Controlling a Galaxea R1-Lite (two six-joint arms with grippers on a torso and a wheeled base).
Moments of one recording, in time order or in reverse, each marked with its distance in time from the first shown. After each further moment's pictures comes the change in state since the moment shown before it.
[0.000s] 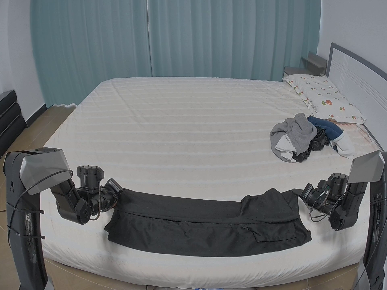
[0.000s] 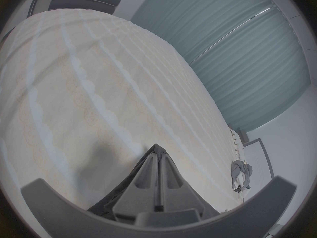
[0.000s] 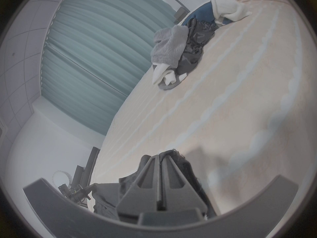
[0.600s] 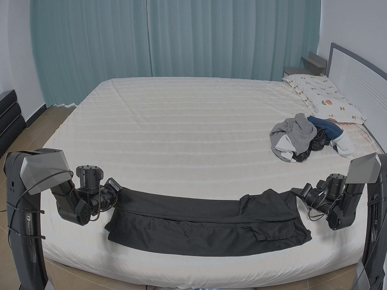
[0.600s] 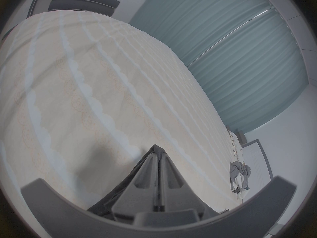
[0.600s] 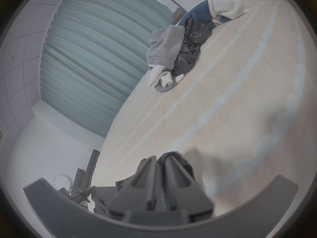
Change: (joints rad) left arm 0.001 0.004 0.009 -0.044 0.004 0.001; right arm -0.013 0.043 -0.054 0.000 -0.002 0.024
